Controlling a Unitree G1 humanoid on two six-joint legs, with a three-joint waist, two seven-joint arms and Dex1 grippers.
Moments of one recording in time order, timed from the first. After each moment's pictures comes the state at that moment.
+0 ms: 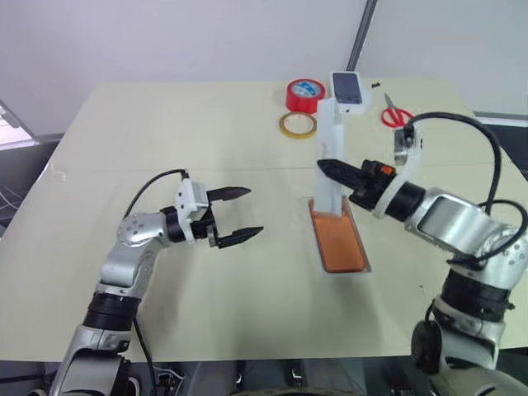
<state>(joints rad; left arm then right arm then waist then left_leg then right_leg) -0.36 0.43 -0.04 0.00 -0.44 0.08 -1.10 -0.45 -0.37 -0.37 -0.34 1.91 1.14 -0.53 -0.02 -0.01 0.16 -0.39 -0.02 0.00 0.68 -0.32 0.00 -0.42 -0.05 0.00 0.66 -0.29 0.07</state>
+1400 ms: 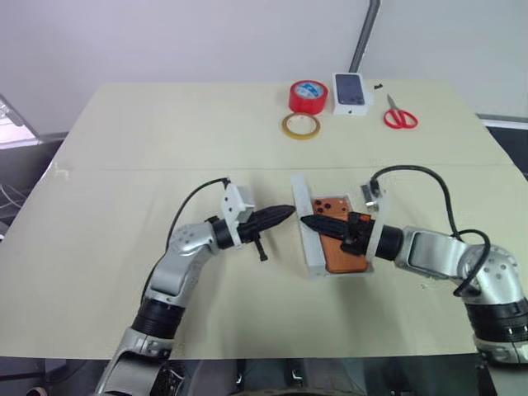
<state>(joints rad) -0.37 0.19 -0.19 0.02 -0.34 0.11 -0.90 -0.30 -0.73 -0.04 -0.17 1.92 1.02 -0.19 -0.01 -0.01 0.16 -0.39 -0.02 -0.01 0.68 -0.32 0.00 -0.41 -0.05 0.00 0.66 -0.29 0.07</state>
